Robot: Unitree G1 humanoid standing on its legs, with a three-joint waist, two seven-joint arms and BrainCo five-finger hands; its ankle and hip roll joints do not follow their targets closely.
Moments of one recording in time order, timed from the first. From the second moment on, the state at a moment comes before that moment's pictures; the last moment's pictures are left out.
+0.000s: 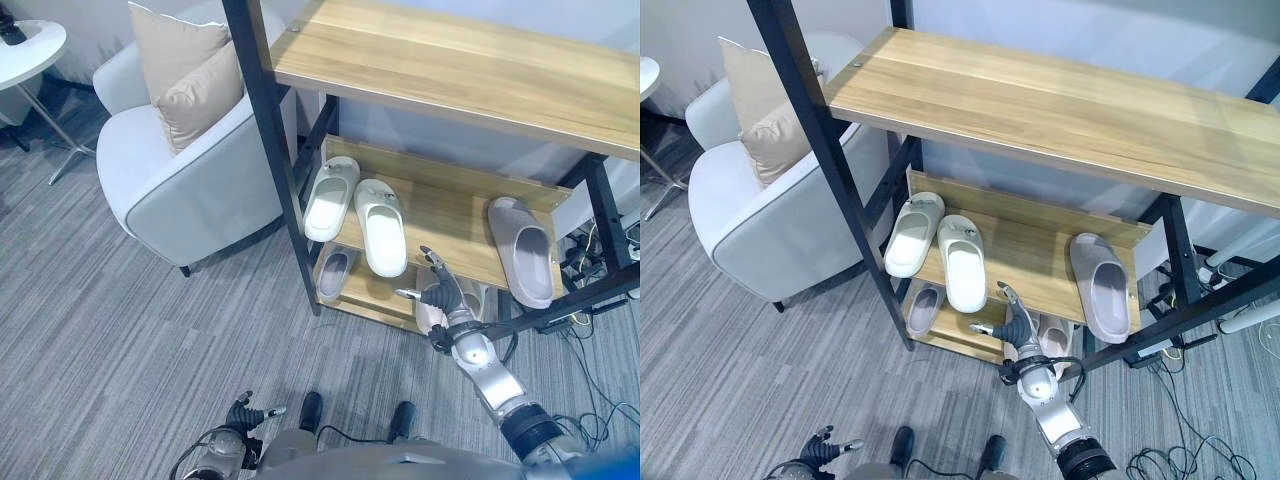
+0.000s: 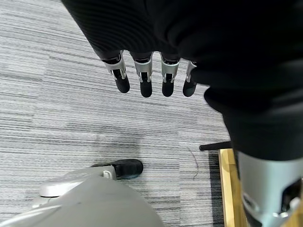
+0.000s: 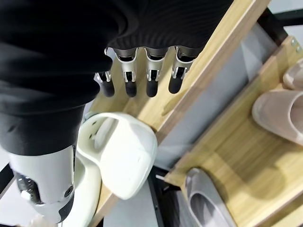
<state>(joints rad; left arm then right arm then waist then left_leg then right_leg) 0.00 0.22 -0.19 1.24 -0.05 -0.16 0.16 -0.09 -0.28 0.36 0.37 -0.10 -0.17 -0.27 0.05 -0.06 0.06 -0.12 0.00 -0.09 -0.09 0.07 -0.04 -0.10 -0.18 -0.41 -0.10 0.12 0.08</state>
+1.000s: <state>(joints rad) -0.01 0.21 -0.19 1.24 -0.07 -0.16 0.17 -0.24 -0.21 0.50 0.37 -0.04 -0.17 -0.23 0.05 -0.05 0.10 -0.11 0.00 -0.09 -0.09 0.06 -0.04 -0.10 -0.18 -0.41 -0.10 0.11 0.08</state>
